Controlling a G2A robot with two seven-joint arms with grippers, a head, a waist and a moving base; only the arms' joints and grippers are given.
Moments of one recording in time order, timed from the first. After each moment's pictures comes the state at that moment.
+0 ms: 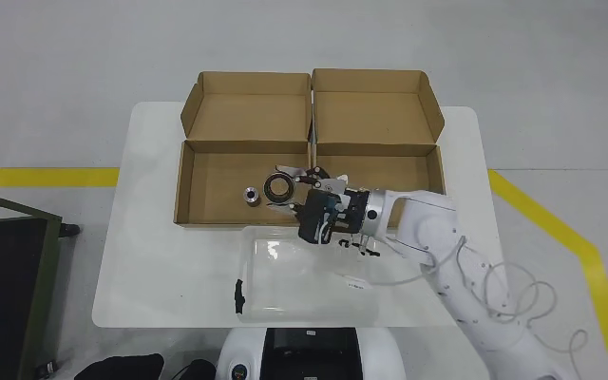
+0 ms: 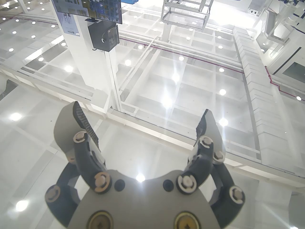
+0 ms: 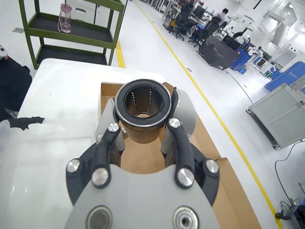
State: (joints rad) left arm -0.37 -0.34 -0.25 -1.16 3.07 0.41 0.06; right arm -0.97 -1.23 0.99 -1.83 -1.48 -0.72 0.10
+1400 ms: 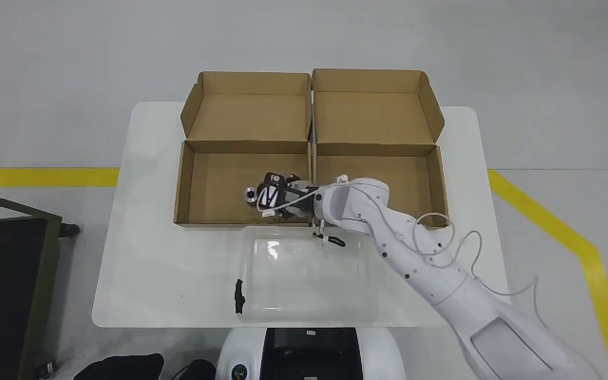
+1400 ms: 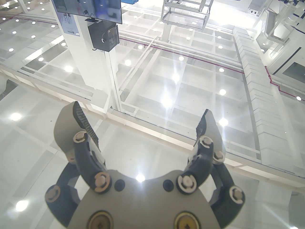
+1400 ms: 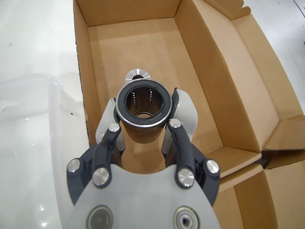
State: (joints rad) left arm -0.37 -0.34 -0.25 -1.16 3.07 0.41 0.06; right arm -0.69 -1.38 0.70 -1.28 -1.30 -0.57 0.35
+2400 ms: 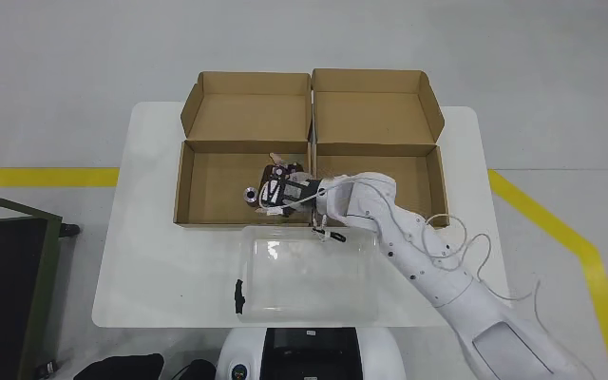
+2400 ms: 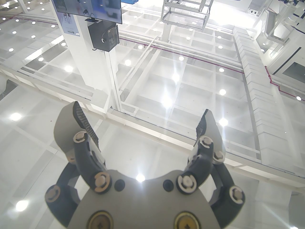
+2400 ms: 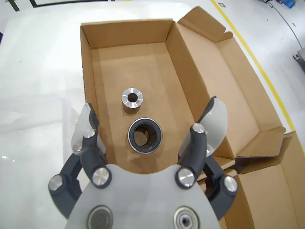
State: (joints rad) left arm -0.37 -0.34 -0.25 -1.16 3.07 0.41 0.06; right arm -0.74 -1.37 0.79 -1.42 -1.33 -0.63 0.32
